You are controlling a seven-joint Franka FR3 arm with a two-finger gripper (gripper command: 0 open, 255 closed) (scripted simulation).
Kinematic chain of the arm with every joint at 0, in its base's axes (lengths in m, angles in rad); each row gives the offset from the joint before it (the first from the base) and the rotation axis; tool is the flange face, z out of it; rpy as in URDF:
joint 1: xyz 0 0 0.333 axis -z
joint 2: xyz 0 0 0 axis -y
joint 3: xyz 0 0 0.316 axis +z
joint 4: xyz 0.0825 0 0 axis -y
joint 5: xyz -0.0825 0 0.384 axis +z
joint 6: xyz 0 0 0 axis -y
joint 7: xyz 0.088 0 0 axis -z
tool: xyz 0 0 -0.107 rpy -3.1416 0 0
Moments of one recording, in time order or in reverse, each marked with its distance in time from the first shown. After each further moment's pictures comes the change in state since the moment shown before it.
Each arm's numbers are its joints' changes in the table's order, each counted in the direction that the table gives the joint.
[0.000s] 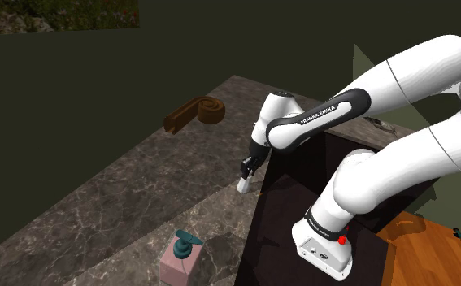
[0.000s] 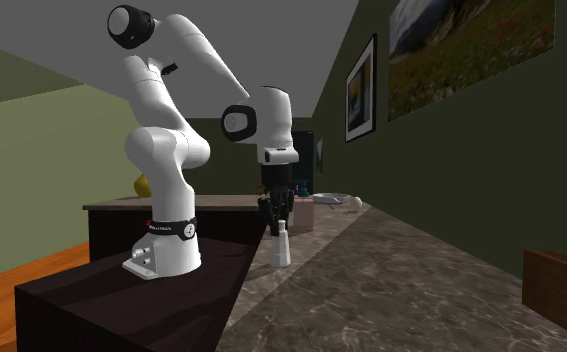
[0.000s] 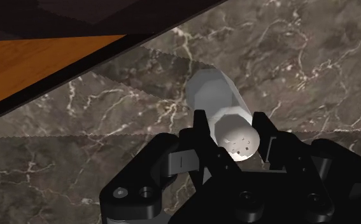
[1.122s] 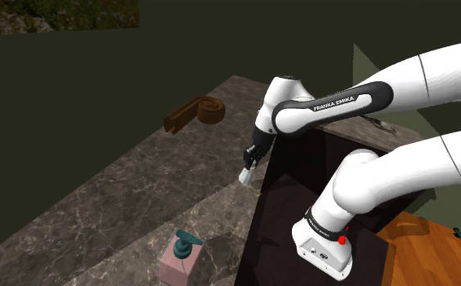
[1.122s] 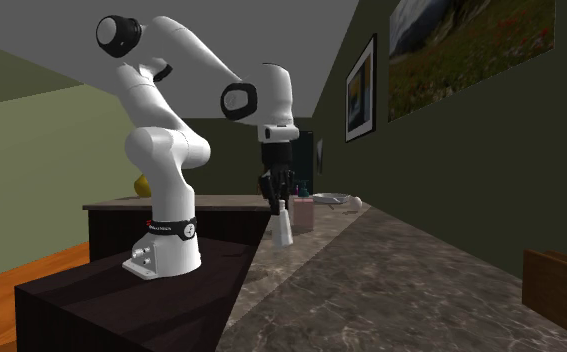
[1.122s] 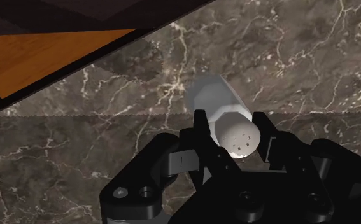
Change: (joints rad) arm 0.015 0.147 -0.001 0.061 -0.026 -0.208 0.021
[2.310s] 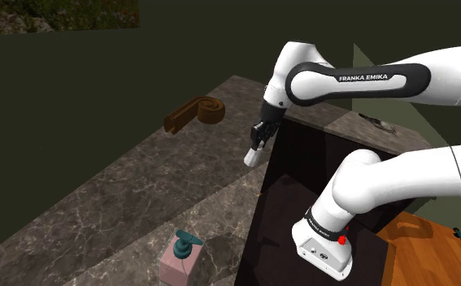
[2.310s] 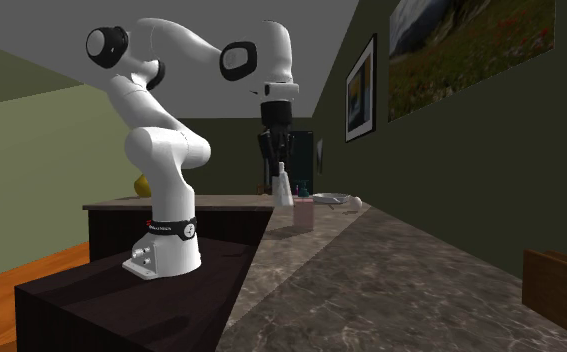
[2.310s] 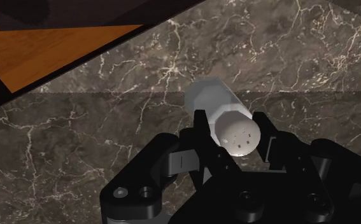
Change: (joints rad) arm 0.012 0.150 -0.010 0.169 -0.028 -0.318 0.026
